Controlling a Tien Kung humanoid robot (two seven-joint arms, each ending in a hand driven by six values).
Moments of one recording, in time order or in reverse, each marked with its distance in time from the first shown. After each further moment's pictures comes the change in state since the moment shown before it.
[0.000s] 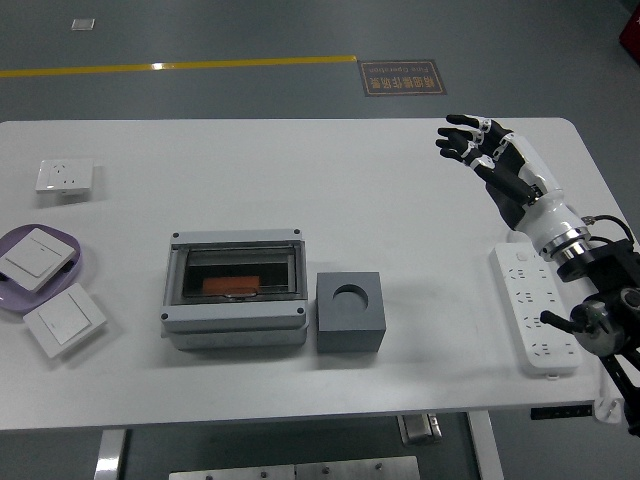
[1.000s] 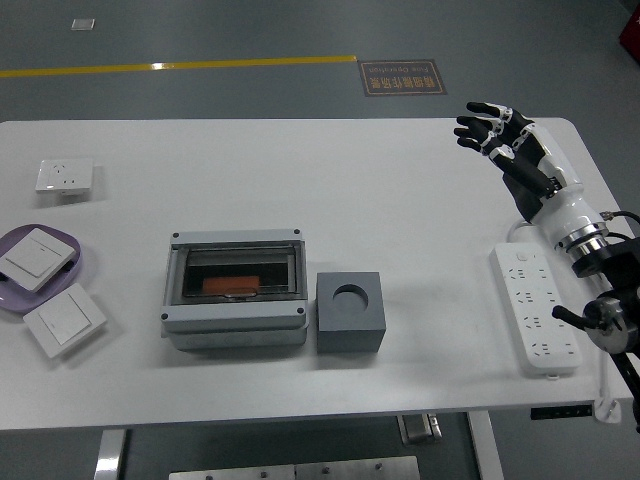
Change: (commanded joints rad) left arm -0.014 -0.038 -0.012 0.000 0.012 0.009 0.005; right arm -0.018 -0.003 0.055 0.013 0.002 -0.002 0.008
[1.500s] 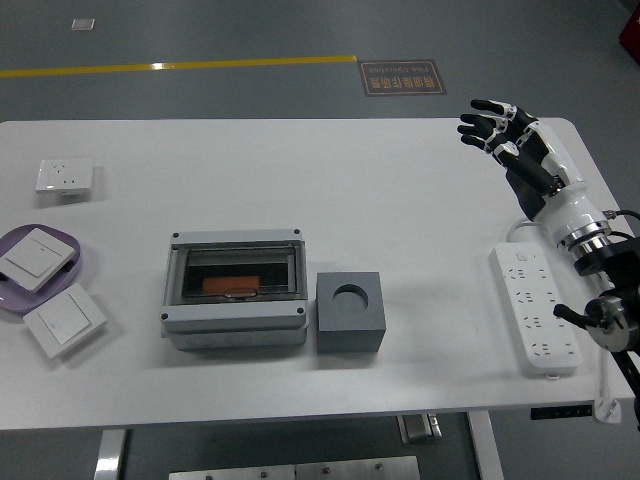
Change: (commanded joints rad) left arm -0.014 0.003 0.010 -0.001 -0.002 0.001 -0.003; right arm 0.006 -0.008 -0.007 -0.003 0.006 -0.006 0.006
